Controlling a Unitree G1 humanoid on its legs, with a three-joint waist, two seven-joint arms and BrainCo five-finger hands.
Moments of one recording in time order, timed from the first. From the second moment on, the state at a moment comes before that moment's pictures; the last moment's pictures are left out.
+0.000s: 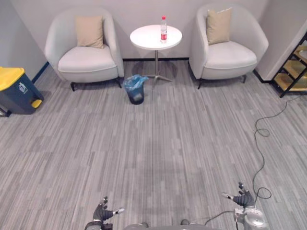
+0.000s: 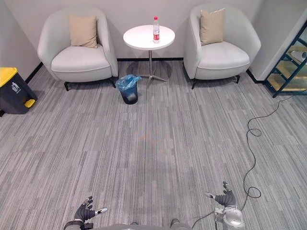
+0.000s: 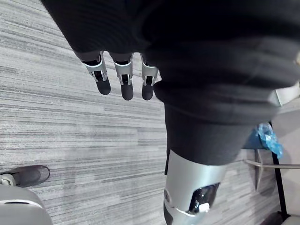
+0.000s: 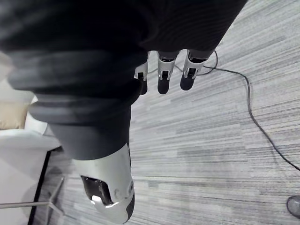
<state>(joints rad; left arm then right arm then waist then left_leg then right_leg) 0.24 0.17 0.05 0.78 -0.01 -0.12 0.02 0.14 -0.26 -0.25 0.77 -0.05 -0.11 -0.06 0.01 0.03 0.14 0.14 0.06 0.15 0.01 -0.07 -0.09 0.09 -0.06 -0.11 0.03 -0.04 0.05</state>
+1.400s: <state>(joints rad) 0.12 0.20 0.10 0.72 -0.05 -0.09 0.07 0.08 -0.24 -0.23 0.76 0.00 -0.06 -0.10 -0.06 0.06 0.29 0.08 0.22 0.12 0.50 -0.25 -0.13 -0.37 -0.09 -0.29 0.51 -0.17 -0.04</state>
